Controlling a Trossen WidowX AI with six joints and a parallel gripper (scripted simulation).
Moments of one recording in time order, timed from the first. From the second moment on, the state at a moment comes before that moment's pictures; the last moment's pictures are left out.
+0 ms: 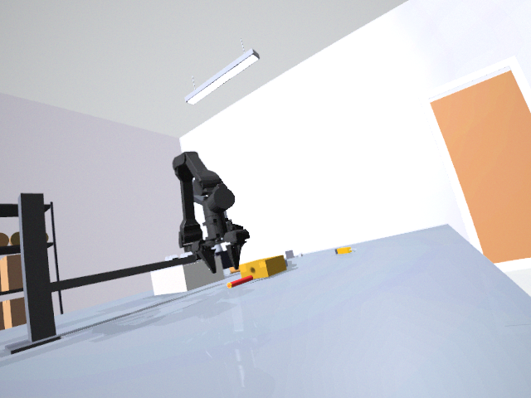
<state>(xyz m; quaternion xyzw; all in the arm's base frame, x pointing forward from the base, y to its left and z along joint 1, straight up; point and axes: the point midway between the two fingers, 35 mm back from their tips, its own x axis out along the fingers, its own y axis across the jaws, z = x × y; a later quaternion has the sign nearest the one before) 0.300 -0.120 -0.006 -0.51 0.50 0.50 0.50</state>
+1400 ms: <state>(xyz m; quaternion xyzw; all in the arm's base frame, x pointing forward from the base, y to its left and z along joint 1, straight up) 0.307 -0.072 -0.019 -0.52 0.49 0.49 0.50</state>
